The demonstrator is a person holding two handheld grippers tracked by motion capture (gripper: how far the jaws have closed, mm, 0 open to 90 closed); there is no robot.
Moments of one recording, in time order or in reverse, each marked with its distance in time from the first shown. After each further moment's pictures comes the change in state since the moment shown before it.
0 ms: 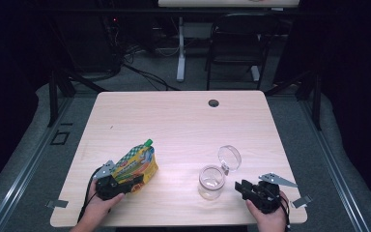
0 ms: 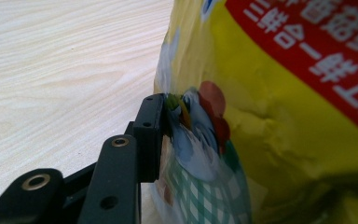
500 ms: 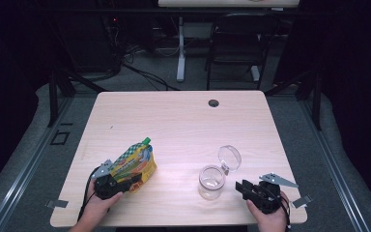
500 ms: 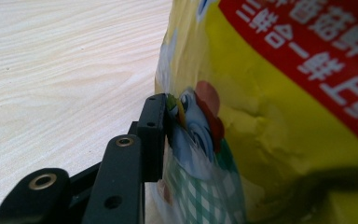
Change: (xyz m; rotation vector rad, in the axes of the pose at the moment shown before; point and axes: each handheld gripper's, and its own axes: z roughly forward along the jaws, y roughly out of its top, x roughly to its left) left arm 0.004 0.001 -0.003 0.004 0.015 -0.012; right arm -0.001 0.000 -0.001 -0.004 0.003 0.006
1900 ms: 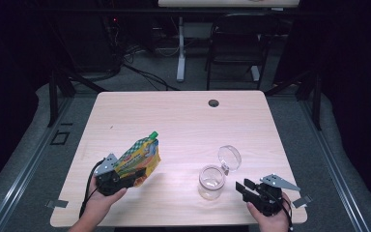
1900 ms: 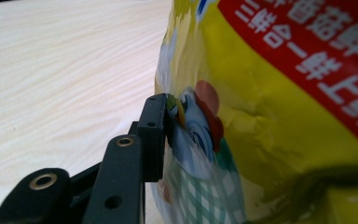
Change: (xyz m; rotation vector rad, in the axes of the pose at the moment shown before) left arm -0.030 0.043 -0.007 -0.028 0.033 0.096; right arm 0.009 0.002 -0.011 -0.045 -0.018 -0.076
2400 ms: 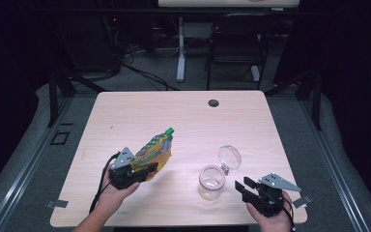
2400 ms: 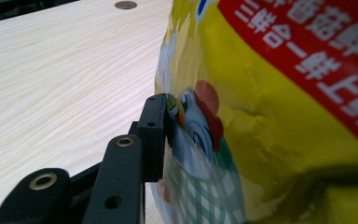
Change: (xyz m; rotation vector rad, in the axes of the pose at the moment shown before) left arm -0.019 0.023 0.028 0.019 -0.011 0.065; right arm 0.015 0.012 -0.012 -0.016 -0.010 -0.075
